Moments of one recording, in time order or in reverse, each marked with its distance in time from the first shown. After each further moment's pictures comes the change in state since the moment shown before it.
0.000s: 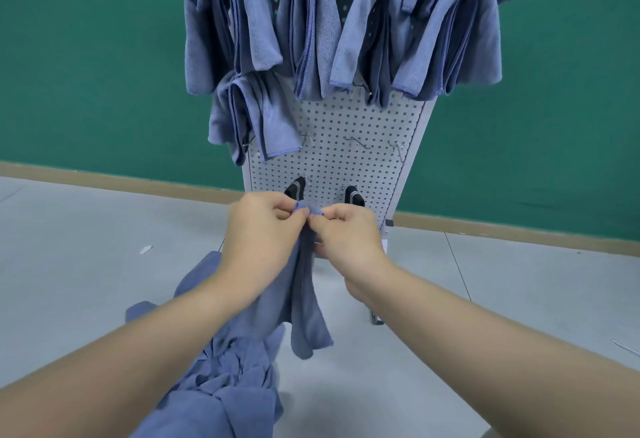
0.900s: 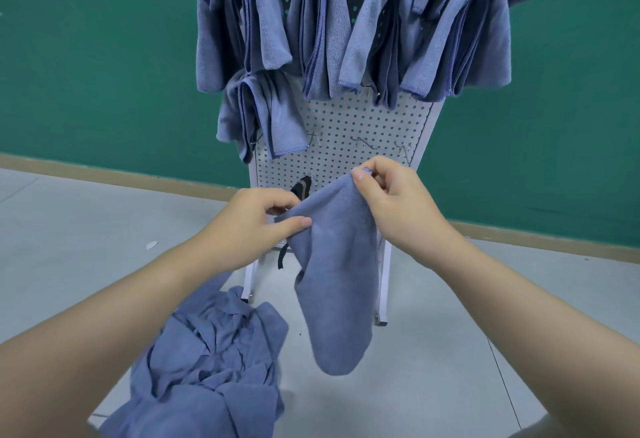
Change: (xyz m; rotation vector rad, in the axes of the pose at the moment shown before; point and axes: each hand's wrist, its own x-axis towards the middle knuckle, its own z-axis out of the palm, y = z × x) left_hand 0.020 -0.016 -0.040 0.129 -0.406 0.283; right_hand -0.005 -0.053 -0.059 -0.468 -0.064 -0.465
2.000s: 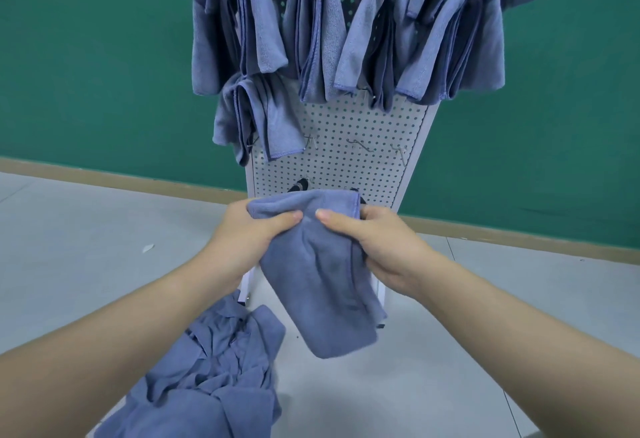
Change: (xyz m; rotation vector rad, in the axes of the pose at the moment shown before) left_hand -0.004 0.007 0.024 -0.625 0.256 -0.432; right_hand -0.016 0.020 0.024 0.672 -0.239 0.425
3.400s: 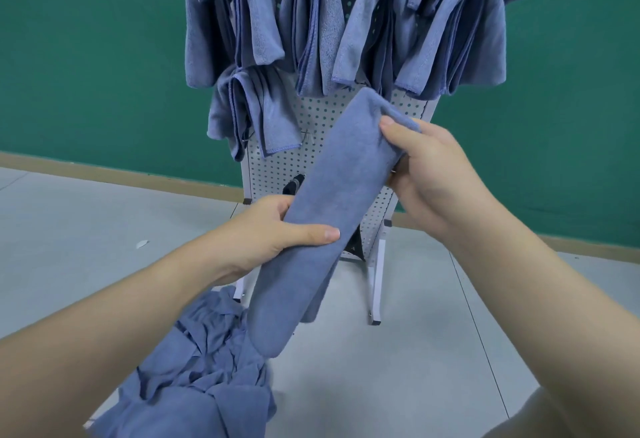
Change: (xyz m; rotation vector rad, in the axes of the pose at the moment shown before) left_hand -0.008 0.023 0.007 0.150 -0.454 -0.055; right_hand -0.002 -0.077 -0.014 0.003 0.176 -0.368
